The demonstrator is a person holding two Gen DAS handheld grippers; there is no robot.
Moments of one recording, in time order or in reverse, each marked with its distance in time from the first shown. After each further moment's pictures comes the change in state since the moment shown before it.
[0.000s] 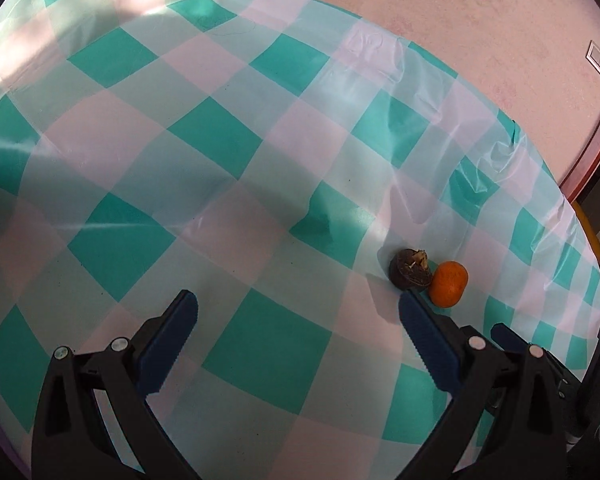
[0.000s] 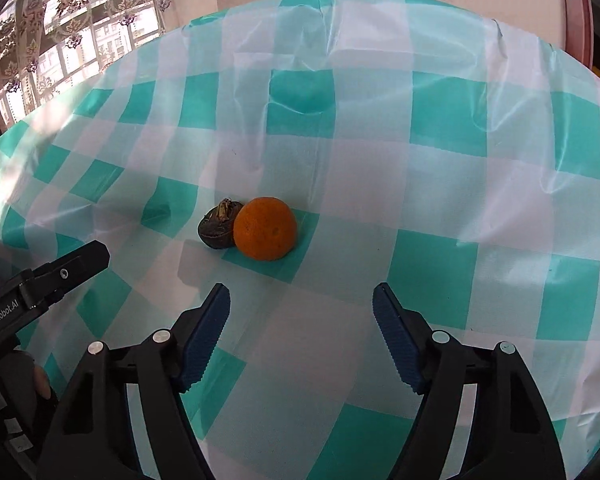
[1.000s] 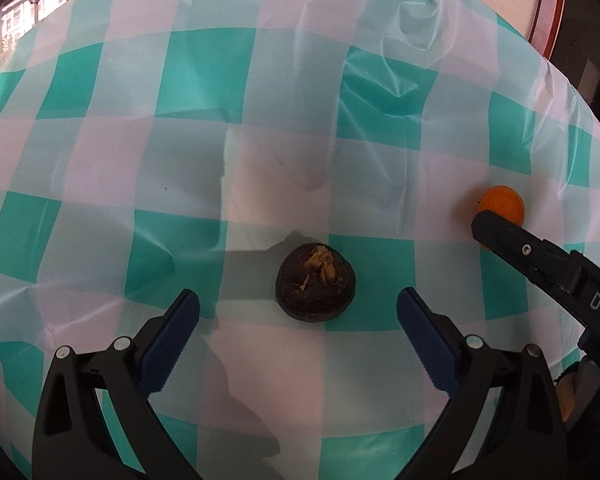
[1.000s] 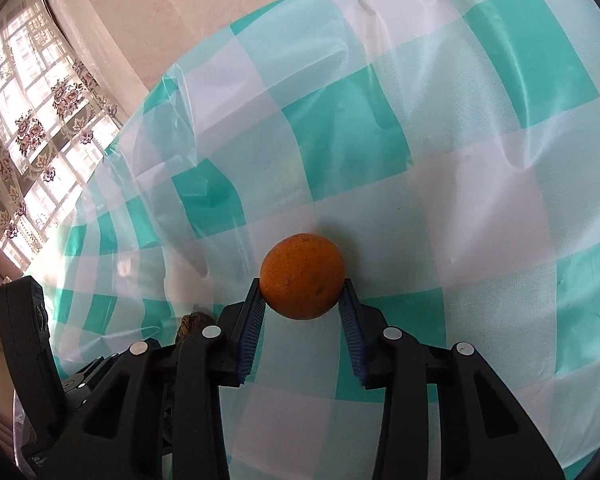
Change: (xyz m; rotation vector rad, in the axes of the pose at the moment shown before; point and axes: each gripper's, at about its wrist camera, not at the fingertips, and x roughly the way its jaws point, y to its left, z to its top) left arm 0.077 -0.104 0.014 0.433 0.189 -0.012; right arm 0.008 -0.086 0.014 0.450 -0.149 0.148
